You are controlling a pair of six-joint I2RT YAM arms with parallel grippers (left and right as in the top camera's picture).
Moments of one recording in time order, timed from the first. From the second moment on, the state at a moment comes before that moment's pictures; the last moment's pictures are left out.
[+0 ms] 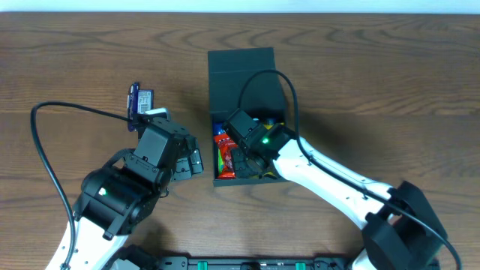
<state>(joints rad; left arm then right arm) -0.54 1.02 1.13 -1.13 -0.24 -0.65 0.81 1.74 1.21 -0.83 -0.03 0.64</state>
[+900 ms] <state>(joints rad) -0.54 1.02 1.13 -1.13 -0.24 -0.65 0.81 1.83 1.23 -0.91 -0.03 0.64</state>
